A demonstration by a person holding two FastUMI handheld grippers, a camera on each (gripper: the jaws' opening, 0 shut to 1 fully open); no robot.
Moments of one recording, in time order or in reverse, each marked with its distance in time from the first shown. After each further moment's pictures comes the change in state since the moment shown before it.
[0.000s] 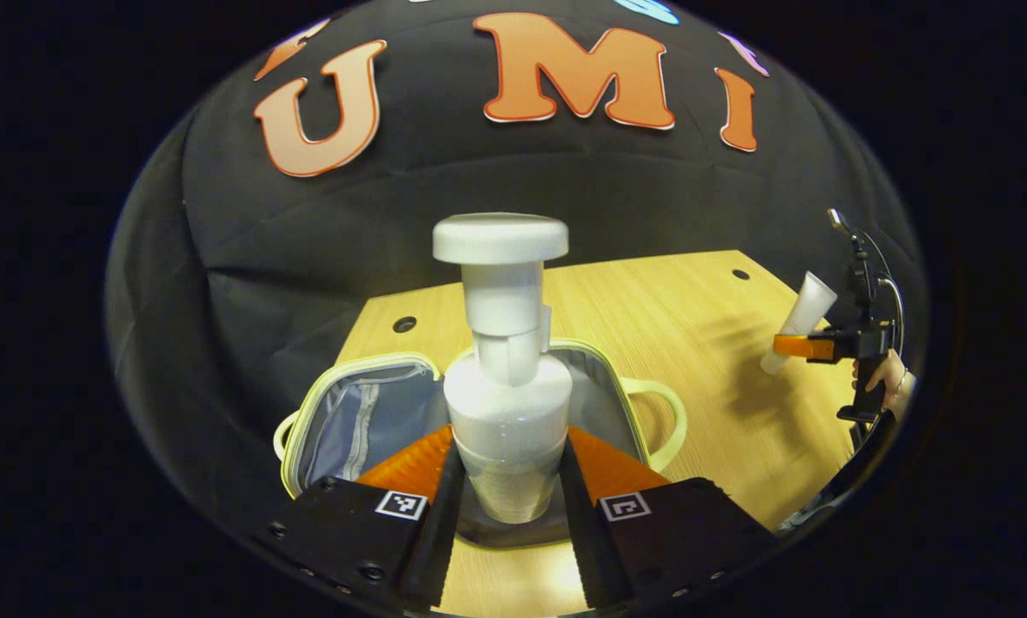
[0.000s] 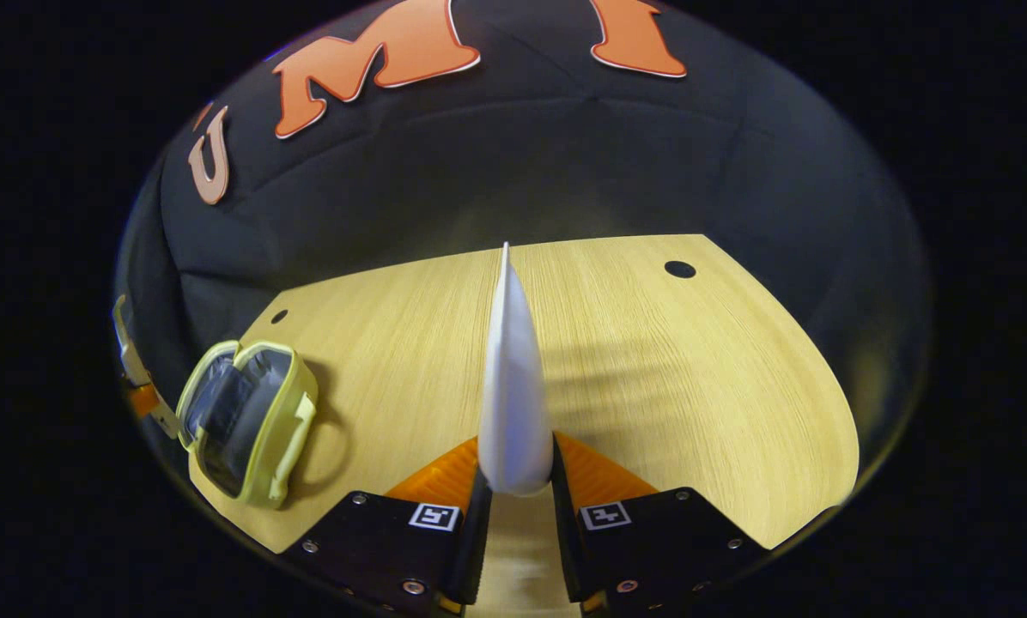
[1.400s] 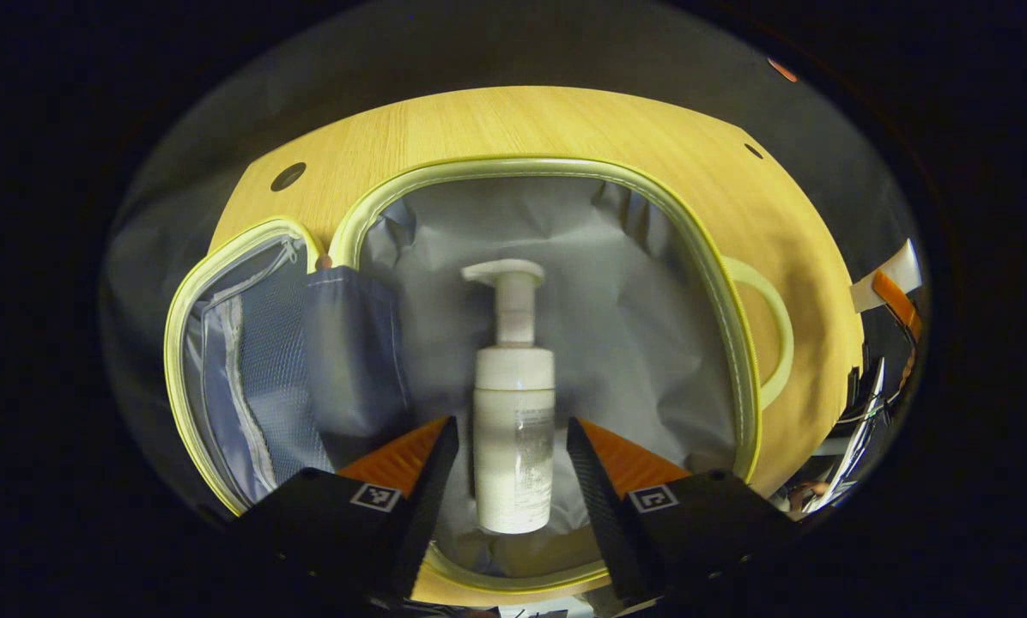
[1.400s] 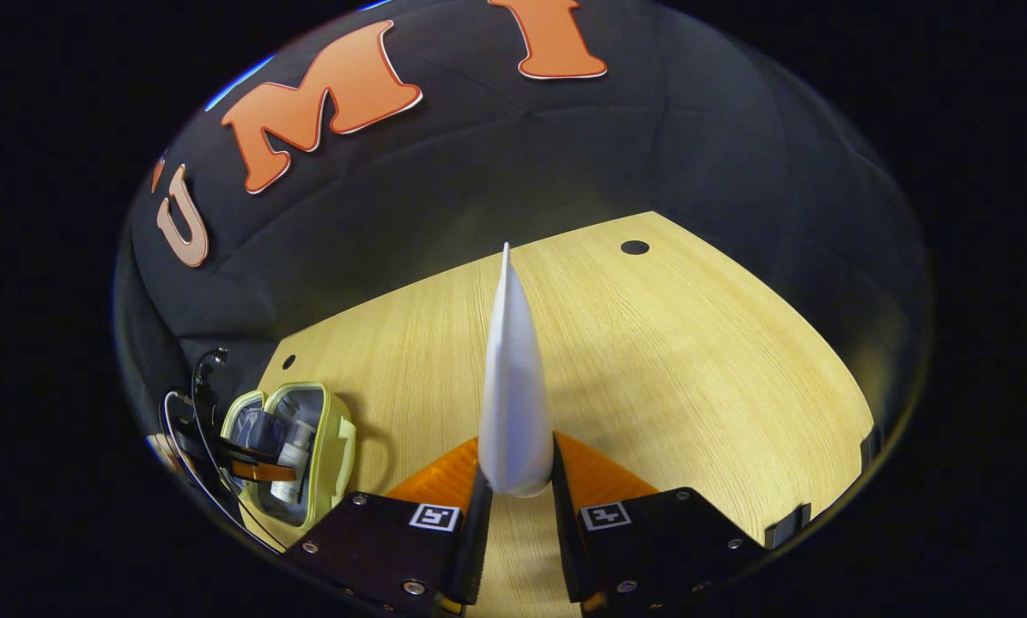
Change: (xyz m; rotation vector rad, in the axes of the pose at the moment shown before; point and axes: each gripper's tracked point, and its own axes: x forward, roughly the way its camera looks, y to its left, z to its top) left arm 0.135 0.002 -0.097 0.003 0.590 -0.213; right arm -0.058 0.006 -0.003 0.185 0.015 -0.048
